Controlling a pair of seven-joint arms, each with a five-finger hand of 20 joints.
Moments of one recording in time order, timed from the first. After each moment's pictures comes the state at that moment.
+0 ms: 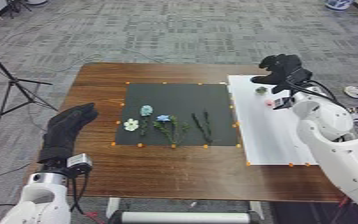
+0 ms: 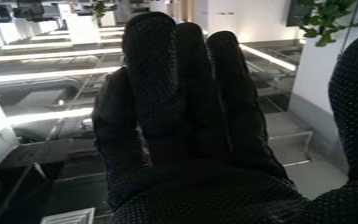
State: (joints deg) left arm 122.1 -54.7 -91.1 -116.9 50.8 18.0 17.7; right arm -70.6 -48.6 67.2 -86.1 -136.3 8.6 2.4
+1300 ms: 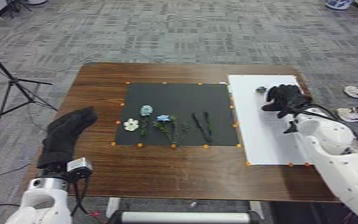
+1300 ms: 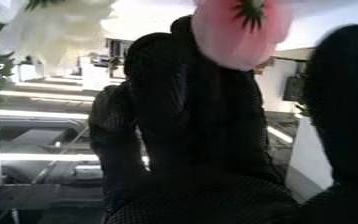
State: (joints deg) left arm 123.9 -56.4 -91.5 -117.3 50.7 17.9 18.3; right arm -75.3 -50.5 70.8 -76.7 -144.3 3.7 -3.4
